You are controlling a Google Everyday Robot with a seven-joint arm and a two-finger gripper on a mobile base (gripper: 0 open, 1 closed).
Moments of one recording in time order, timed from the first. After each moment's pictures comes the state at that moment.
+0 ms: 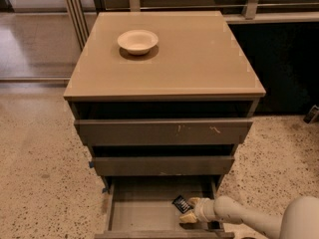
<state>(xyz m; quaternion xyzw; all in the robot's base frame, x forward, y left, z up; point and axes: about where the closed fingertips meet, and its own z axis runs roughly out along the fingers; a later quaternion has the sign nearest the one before) 0.514 -0.140 0.166 -0.42 0.84 0.19 0.28</state>
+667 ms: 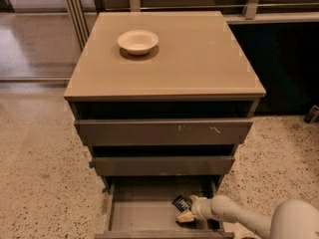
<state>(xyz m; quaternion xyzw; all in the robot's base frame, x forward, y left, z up) 0.531 -0.132 0.135 -0.40 0.85 0.20 0.28</state>
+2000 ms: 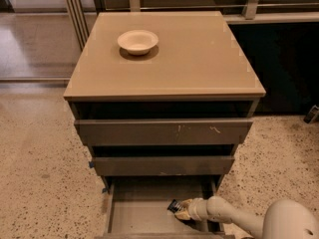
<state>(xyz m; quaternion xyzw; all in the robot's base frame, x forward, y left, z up) 0.540 -0.123 0.114 -0.41 0.84 0.19 0.29</state>
